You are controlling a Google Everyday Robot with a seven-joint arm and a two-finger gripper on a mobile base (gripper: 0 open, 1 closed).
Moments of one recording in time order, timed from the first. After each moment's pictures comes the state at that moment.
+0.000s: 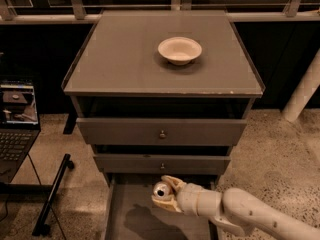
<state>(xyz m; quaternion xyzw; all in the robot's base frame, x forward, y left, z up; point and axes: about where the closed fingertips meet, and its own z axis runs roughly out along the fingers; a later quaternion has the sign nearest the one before) 0.459 -0.018 0.500 -0.43 0.71 0.30 0.47</state>
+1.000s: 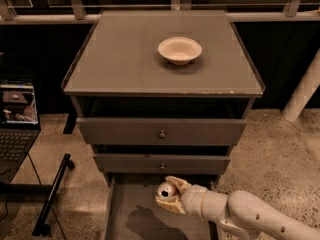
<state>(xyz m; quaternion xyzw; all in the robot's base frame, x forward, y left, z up) 0.450 -0.036 0.517 -0.42 0.72 0.29 0.48</state>
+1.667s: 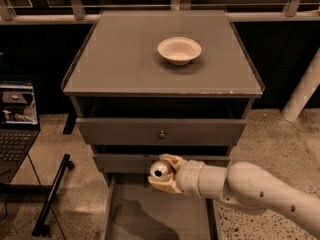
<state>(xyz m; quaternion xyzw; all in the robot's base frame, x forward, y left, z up) 0.462 -0.015 0.628 -0.45 0.71 0.26 0.47</state>
